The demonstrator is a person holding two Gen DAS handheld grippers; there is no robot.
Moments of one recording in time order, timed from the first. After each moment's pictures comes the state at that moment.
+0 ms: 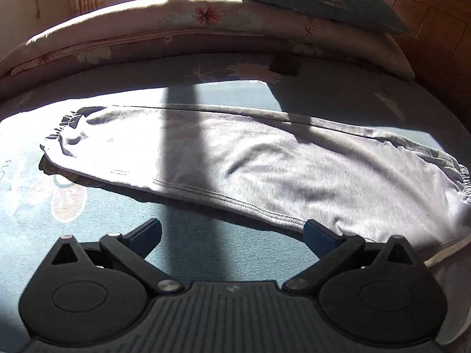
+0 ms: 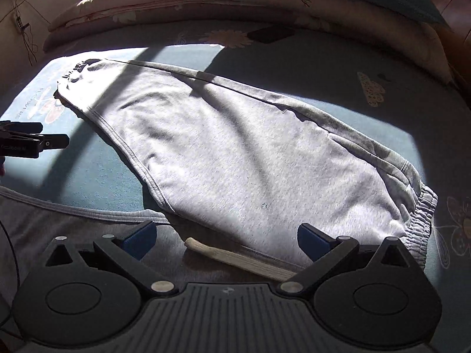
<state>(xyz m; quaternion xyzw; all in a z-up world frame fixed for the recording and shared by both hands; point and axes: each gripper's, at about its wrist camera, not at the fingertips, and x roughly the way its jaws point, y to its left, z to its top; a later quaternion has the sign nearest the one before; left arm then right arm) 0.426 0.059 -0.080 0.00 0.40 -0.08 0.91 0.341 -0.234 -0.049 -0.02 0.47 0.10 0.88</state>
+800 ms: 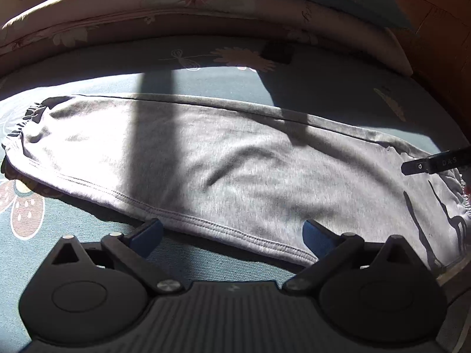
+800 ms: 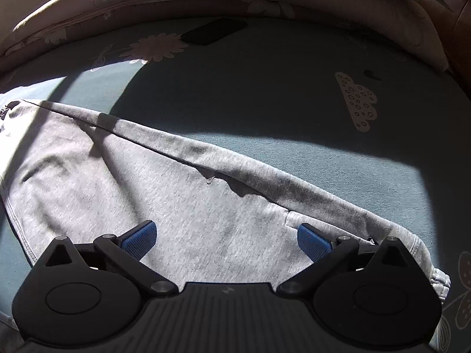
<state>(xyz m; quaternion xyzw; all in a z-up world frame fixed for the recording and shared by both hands) 0.450 0.043 -0.099 0.00 0.44 -0.11 0.89 0.521 -0.263 -0.115 0.00 0.50 0.02 0.86</state>
